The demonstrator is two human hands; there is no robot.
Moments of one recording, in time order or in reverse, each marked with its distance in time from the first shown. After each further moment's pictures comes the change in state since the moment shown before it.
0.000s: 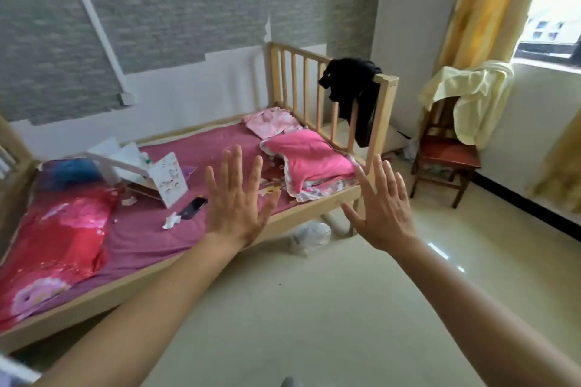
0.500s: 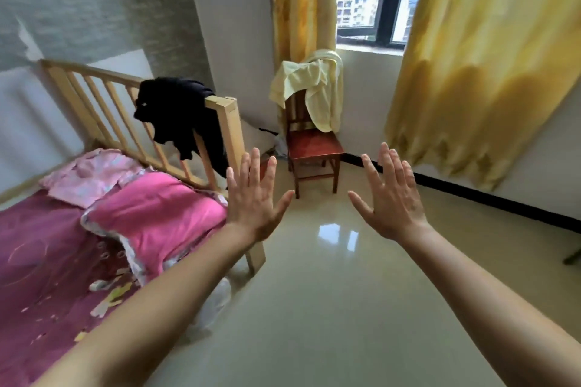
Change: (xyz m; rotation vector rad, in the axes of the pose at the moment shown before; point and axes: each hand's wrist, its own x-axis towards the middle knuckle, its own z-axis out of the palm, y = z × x) left_hand 0.352 0.333 0.203 -0.234 -0.146 0.509; right_hand 0.134 0.360 0.023 -0.324 0.050 0.504
